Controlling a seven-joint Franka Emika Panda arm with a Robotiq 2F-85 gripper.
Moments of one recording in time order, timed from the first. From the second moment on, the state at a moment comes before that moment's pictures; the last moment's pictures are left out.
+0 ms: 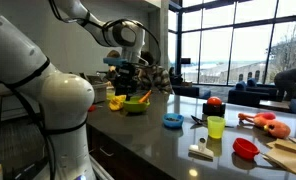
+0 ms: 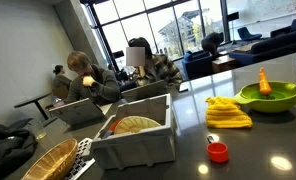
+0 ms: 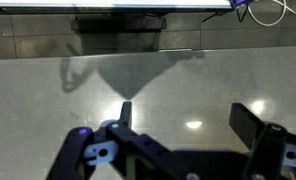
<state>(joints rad) 0.04 -0.73 0.02 -2.74 0.16 1.80 0.06</state>
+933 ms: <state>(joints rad) 0.04 -0.73 0.02 -2.73 0.16 1.81 0.06</state>
